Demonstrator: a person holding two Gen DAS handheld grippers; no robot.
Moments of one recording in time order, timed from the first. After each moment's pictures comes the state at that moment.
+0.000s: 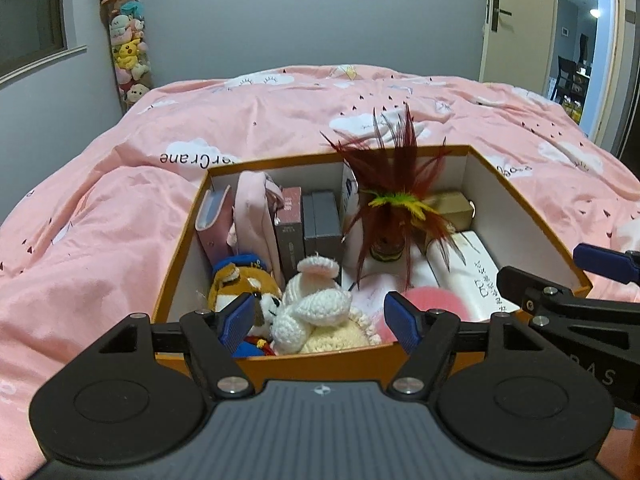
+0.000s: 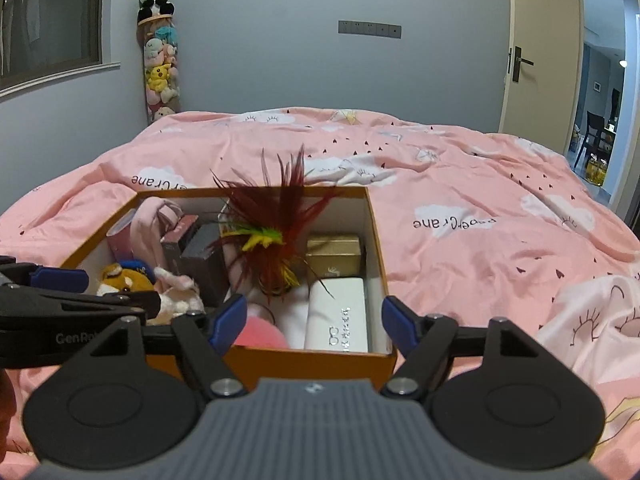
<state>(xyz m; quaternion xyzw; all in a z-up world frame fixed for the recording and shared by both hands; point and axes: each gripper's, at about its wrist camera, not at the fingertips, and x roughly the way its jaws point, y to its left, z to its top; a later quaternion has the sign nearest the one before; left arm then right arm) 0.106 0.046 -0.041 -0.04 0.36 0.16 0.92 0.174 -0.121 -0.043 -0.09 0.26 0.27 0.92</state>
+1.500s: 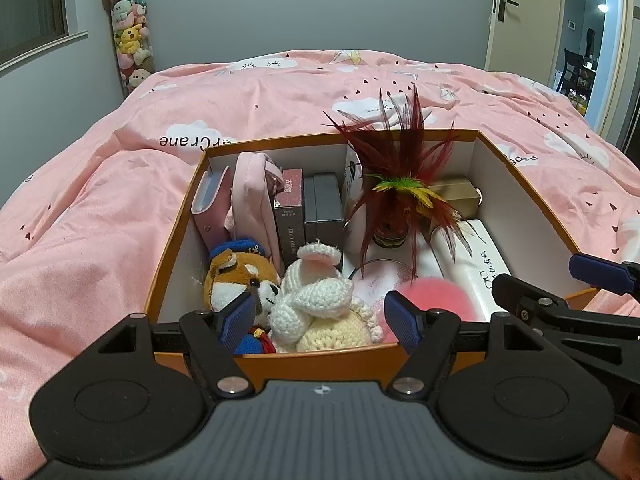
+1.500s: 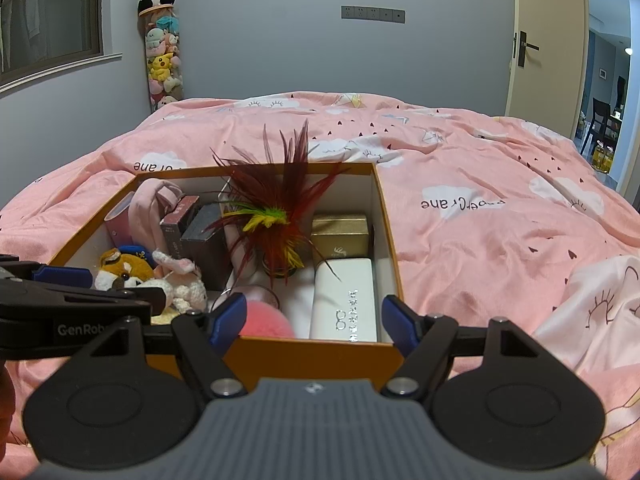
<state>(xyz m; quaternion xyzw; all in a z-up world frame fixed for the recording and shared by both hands) 0.110 0.050 -0.049 -0.05 0.37 0.16 0.91 0.179 -0.120 -0.055 -0.09 0.27 0.28 0.92</state>
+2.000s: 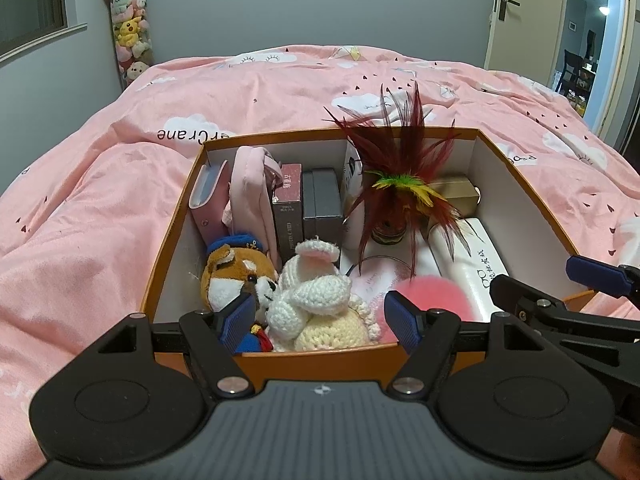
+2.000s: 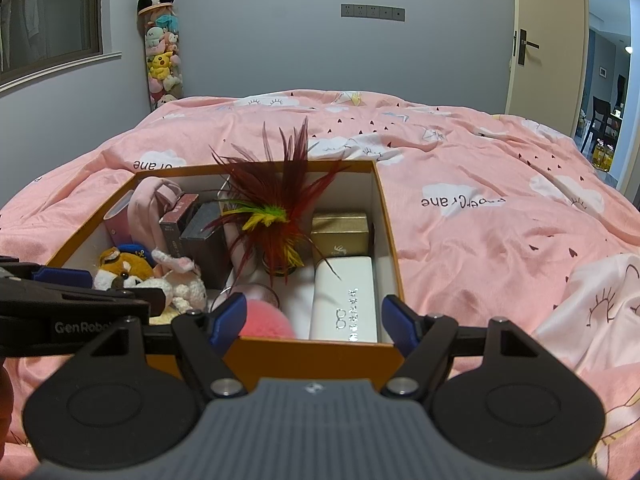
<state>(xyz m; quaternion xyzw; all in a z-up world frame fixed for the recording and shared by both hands) 0.111 0.055 -0.049 -0.06 0.38 0.15 0.91 0.178 -0.120 -0.056 -0.09 0.28 0.28 0.92</state>
